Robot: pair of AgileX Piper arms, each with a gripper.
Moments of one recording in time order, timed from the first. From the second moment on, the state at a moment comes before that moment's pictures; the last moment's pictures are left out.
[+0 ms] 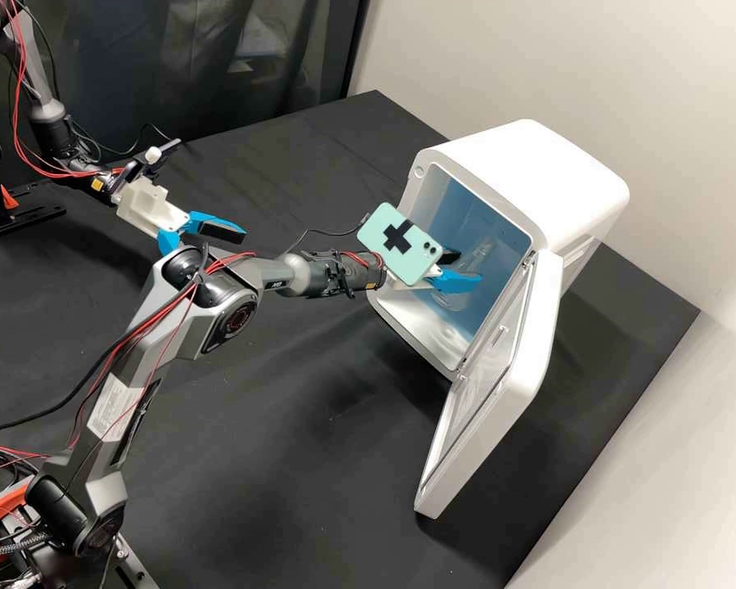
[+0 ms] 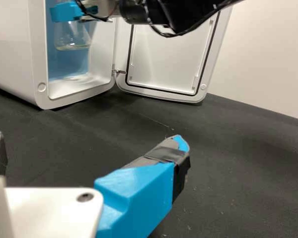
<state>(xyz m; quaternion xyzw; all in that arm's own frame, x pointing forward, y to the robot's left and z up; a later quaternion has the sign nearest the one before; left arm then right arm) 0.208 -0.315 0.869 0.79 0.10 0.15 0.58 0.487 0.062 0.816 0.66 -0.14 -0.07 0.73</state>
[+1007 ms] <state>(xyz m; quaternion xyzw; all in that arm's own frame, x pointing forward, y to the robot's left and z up) 0.210 -0.314 0.869 0.79 0.10 0.16 0.58 0.499 0.059 0.751 0.62 -0.14 -0.14 0.76</state>
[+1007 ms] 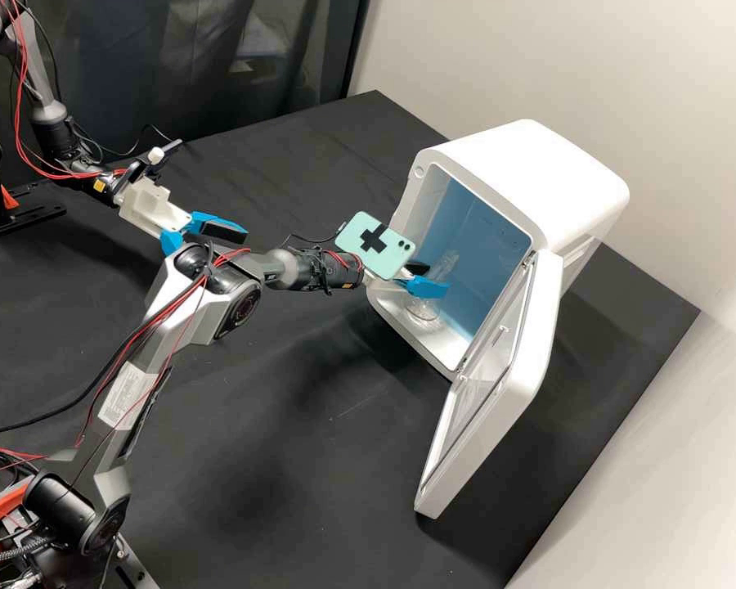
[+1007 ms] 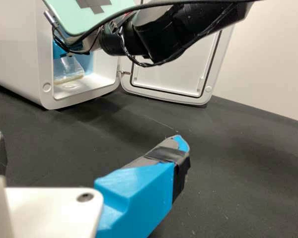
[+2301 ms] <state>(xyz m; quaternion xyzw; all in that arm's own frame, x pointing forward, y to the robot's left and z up) 0.210 -0.314 0.869 0.79 0.10 0.16 0.58 0.501 0.038 0.757 0.58 -0.15 -0.16 0.78</state>
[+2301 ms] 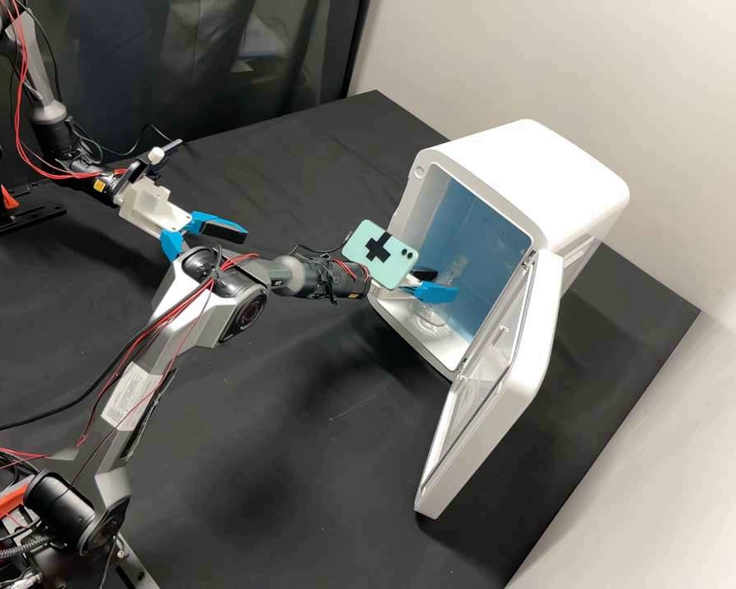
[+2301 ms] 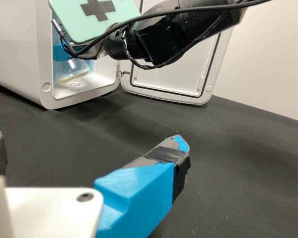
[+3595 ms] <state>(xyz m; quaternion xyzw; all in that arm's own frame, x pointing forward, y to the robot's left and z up) 0.208 -0.312 0.871 0.79 0.10 0.17 0.58 0.496 0.022 0.750 0.60 -0.15 -0.21 0.76</state>
